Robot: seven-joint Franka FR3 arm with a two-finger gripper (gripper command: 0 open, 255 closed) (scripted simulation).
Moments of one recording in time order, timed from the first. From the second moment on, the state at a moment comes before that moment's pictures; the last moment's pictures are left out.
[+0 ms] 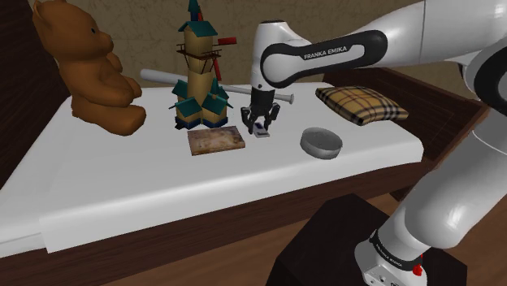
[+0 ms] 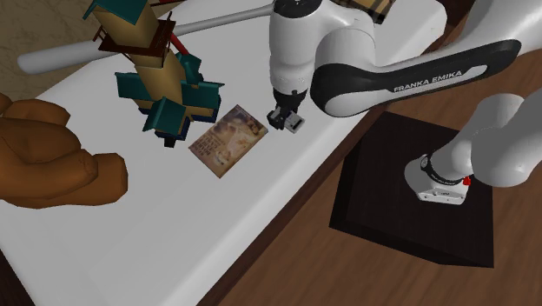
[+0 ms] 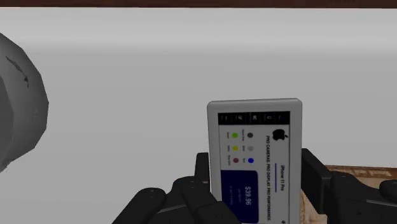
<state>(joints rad) -0.04 -0.03 0.22 -2.01 -0.01 1.97 0.53</state>
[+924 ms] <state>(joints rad) -0.17 -0.29 0.04 -2.28 -0.01 1.99 0.20</state>
